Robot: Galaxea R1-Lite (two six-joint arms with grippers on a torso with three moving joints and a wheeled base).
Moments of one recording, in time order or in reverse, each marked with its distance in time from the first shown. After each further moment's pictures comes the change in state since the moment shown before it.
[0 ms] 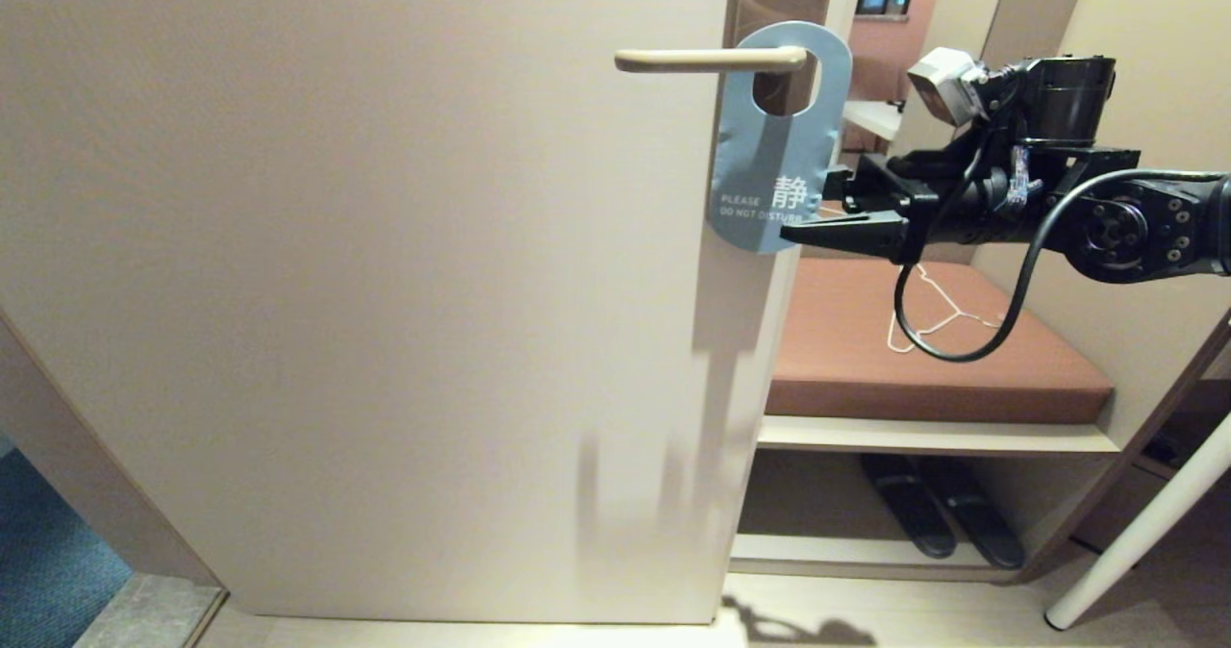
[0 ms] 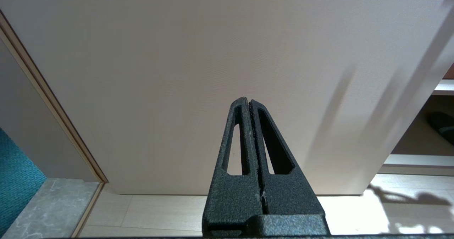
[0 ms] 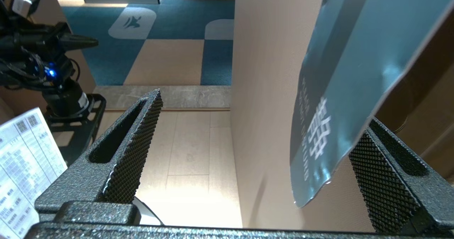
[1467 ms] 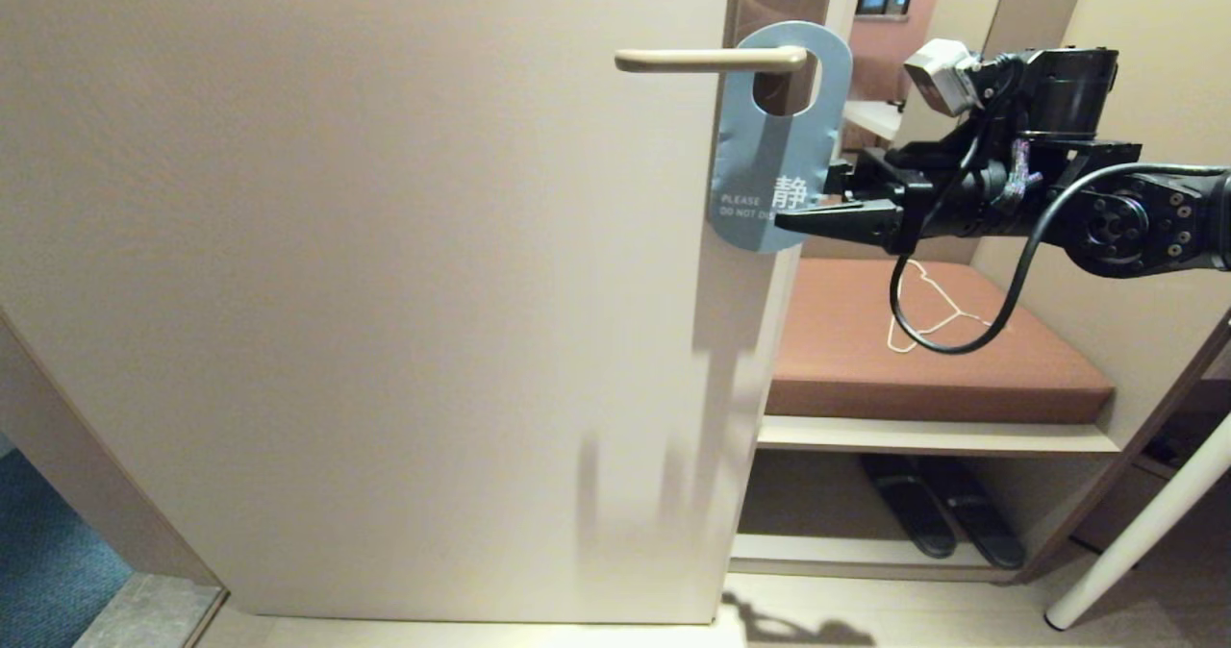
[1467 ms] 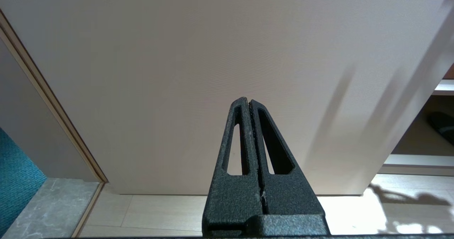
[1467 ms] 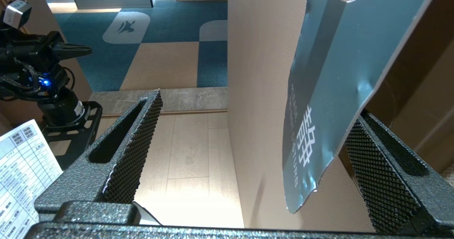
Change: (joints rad) left arm 0.000 0.000 0.000 0.000 0.000 0.001; right arm 0.006 0.000 -0.017 0.000 -0.037 0.038
